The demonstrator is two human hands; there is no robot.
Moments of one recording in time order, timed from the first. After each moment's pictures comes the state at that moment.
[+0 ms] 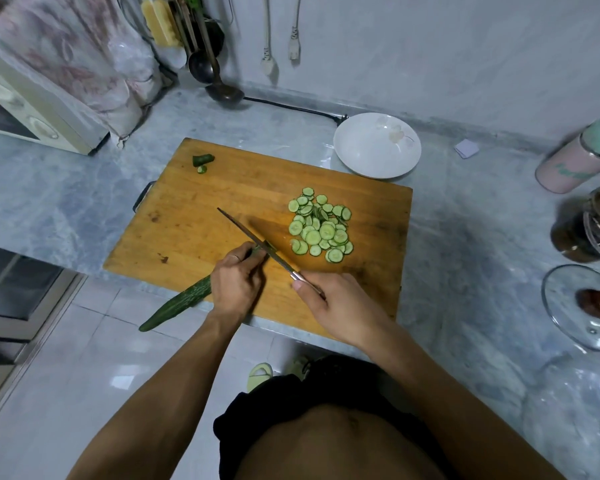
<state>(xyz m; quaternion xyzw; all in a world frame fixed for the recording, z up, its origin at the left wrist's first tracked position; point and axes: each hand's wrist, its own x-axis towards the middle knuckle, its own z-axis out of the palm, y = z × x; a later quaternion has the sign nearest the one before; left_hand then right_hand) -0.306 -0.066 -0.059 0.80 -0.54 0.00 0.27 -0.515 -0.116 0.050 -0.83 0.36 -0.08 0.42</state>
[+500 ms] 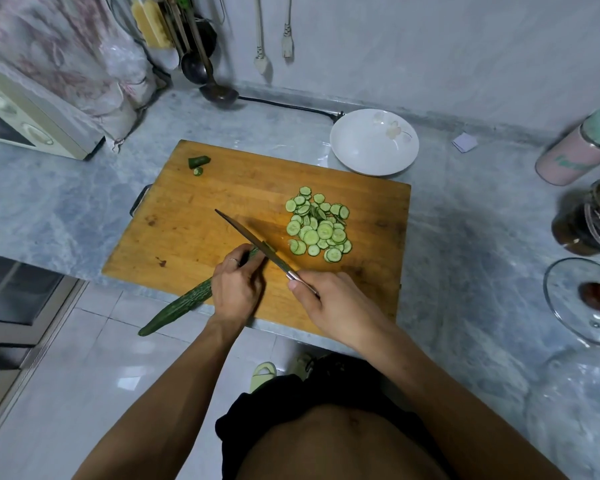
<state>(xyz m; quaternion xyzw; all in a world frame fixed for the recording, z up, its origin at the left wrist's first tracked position) -0.310 -0.065 -0.066 0.81 -0.53 0.00 0.24 -0.511 -0.116 0.057 -0.83 0.37 -0.06 0.42</state>
